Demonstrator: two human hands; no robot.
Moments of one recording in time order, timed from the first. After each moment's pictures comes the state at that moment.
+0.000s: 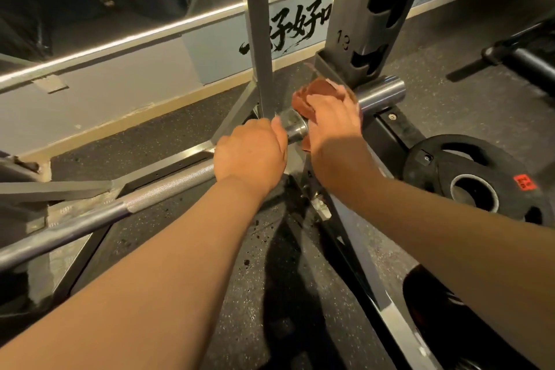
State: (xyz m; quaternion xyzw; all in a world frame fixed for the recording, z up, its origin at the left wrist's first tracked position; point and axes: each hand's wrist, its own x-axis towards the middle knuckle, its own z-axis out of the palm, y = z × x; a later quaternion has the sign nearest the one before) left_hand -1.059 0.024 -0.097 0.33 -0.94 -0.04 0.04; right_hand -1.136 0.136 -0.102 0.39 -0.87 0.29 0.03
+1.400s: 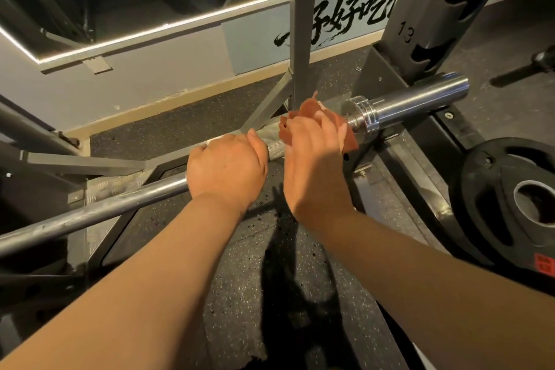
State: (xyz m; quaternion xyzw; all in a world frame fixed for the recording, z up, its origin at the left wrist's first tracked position) left_hand -0.957 -0.023 -0.100 0.41 -0.91 0.01 0.07; right_hand -1.038 0.086 -0.125 0.42 -0.86 0.30 0.06
